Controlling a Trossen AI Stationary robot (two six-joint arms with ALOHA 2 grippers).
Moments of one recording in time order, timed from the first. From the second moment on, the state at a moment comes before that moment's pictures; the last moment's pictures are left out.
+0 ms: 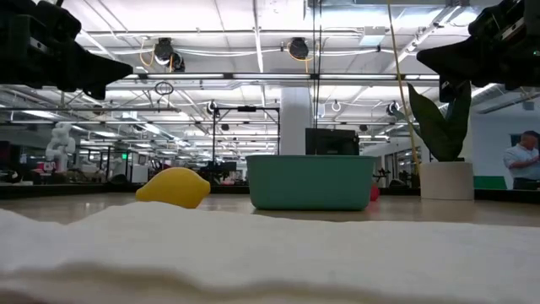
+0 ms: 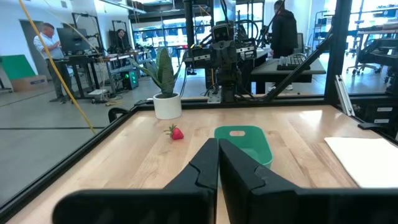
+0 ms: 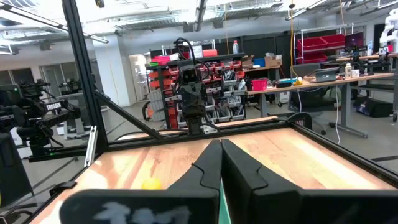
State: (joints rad) left arm 0.02 0.00 0.03 0.00 -0.05 0.07; right arm -0.13 0.00 0.02 0.15 -0.08 0.14
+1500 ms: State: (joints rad) left arm 0.02 0.00 0.03 0.03 -0.05 0.06; right arm -0.13 0.00 0.02 0.15 -0.08 0.14
